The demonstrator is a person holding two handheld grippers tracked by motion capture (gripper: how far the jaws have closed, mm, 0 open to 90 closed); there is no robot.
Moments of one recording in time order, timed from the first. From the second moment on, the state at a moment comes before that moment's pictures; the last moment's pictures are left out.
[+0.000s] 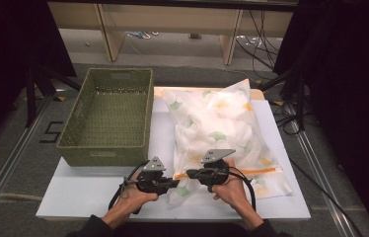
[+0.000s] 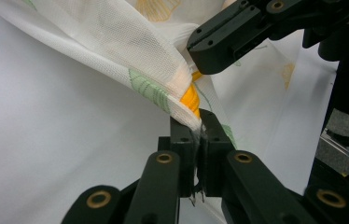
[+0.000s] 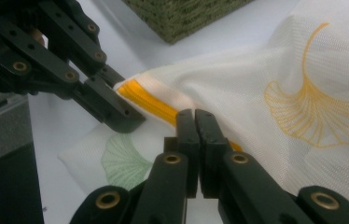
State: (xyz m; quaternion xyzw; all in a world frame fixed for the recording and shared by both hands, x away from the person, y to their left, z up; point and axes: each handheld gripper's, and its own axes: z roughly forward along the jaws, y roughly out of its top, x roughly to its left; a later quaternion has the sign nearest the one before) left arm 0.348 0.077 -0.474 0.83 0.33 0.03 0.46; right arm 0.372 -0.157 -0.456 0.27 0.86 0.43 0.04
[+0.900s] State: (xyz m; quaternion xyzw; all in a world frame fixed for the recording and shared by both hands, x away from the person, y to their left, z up) left arm 0.353 0.075 -0.476 0.82 0.34 0.00 0.47; right arm 0.370 -0.162 -0.449 0.26 0.86 0.43 0.06
